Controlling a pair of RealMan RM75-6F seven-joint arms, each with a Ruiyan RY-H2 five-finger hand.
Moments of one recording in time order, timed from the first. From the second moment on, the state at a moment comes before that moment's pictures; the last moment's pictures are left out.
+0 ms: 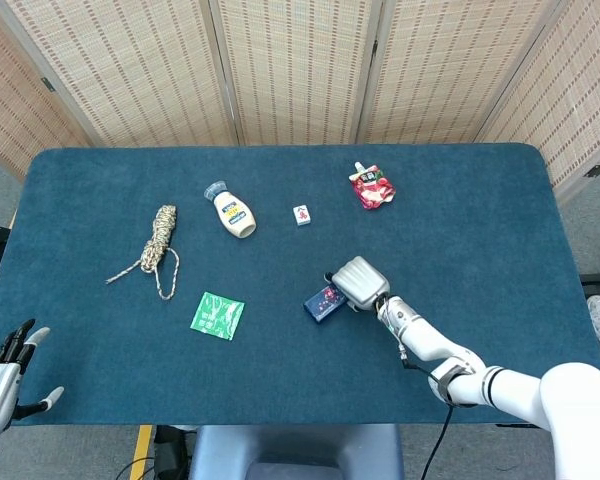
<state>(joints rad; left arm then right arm) -0.04 -1.10 0.02 -1.63 1.47 1.42 0.00 0.89 -1.62 0.10 -1.14 -1.34 0.71 -0.29</state>
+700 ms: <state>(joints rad) -0.07 -1.17 -0.02 -1.60 1.52 1.48 0.02 0.62 -1.37 0.08 -1.46 -1.38 1.17 -0.31</state>
